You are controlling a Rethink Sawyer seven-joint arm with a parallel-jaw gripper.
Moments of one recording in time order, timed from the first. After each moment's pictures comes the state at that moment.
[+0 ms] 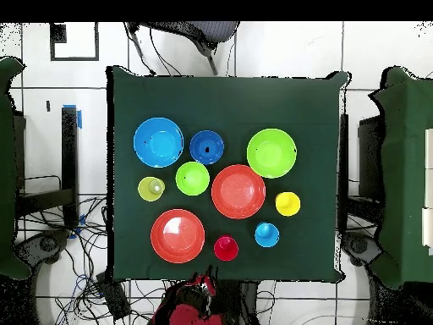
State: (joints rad) arm 0.17 -0.81 -0.40 2.36 -0.47 -0.25 1.59
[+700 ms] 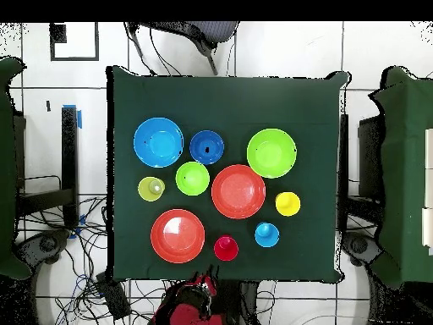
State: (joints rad) arm 0.17 -0.81 -0.40 2.36 -0.47 -0.25 1.59
